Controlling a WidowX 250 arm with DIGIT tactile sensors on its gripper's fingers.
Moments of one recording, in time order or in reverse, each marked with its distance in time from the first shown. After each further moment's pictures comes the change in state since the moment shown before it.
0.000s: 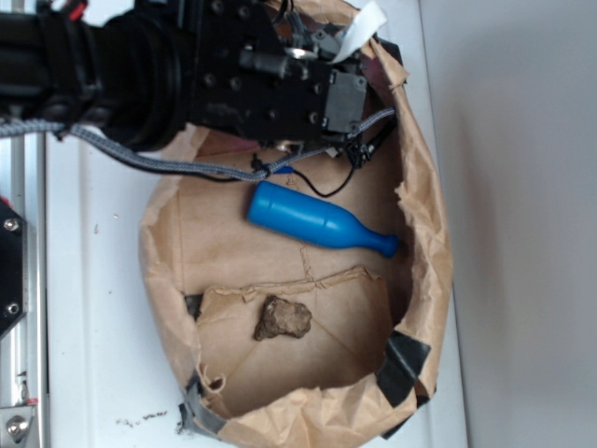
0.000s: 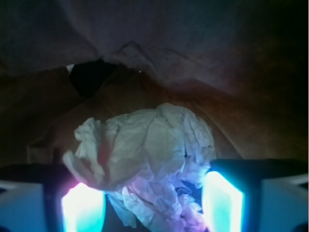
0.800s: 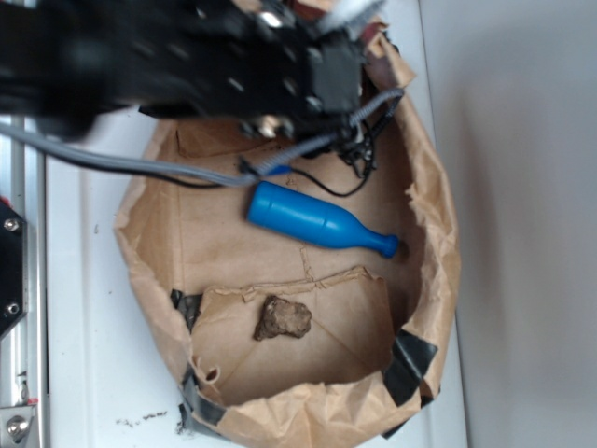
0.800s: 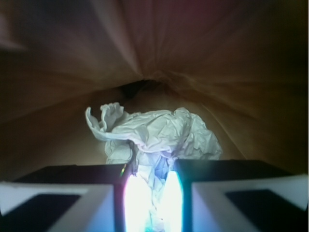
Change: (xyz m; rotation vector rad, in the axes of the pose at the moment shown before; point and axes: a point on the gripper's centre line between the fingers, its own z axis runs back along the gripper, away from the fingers) arm -0.001 0.004 0.079 -0.236 0.028 -0.018
